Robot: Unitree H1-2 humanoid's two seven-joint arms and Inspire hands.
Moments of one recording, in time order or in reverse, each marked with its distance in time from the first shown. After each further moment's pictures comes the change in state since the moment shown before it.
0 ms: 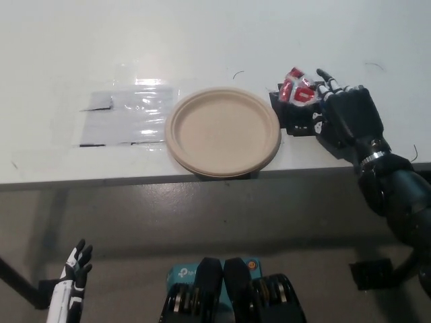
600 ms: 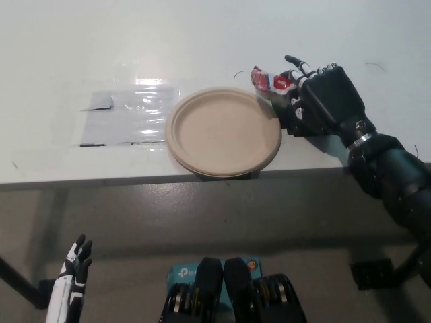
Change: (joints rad) left_arm -0.016 0.000 0.004 0.001 0.015 0.000 0.000; right_arm -0.055 0.000 0.076 -0.027 -0.064 -0.054 -0.054
